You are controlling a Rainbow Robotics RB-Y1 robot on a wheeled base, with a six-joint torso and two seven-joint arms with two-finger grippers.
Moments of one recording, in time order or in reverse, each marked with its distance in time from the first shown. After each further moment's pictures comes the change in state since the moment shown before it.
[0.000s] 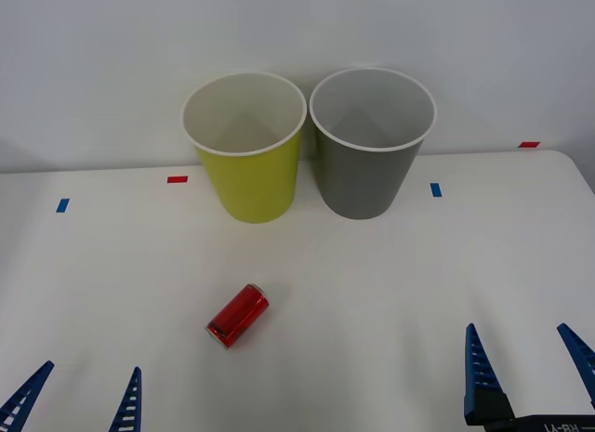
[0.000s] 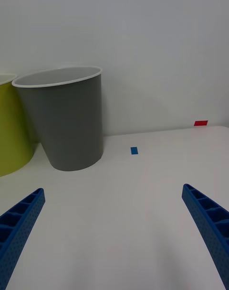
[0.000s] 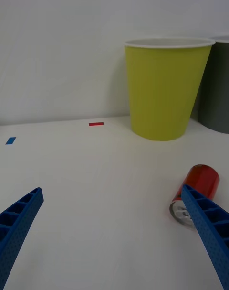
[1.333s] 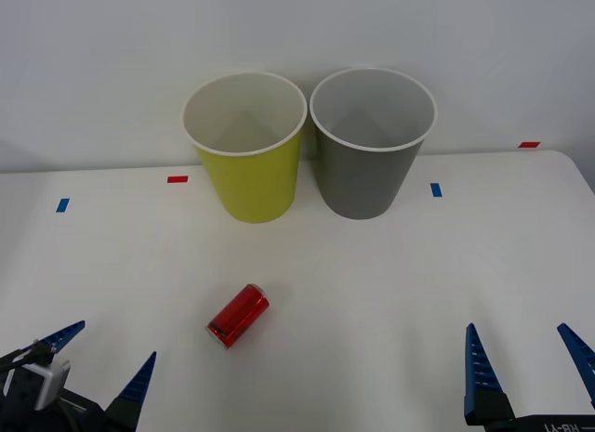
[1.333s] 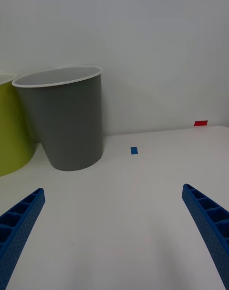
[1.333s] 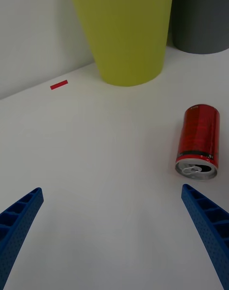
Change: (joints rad) right arm 0.000 0.000 0.000 0.000 0.000 0.000 0.000; left arm -0.186 0.317 0.098 -0.237 0.048 0.644 0.015
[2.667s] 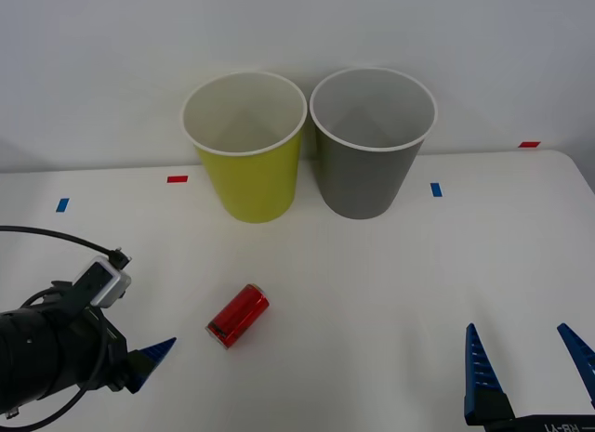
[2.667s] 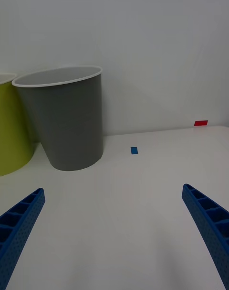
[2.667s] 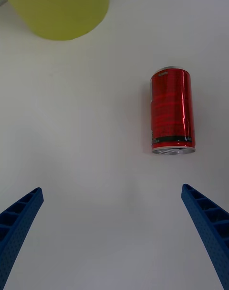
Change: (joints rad) right arm 0.000 0.000 0.000 0.000 0.000 0.000 0.000; left arm -0.568 0.390 0.000 -0.106 0.541 0.794 0.059
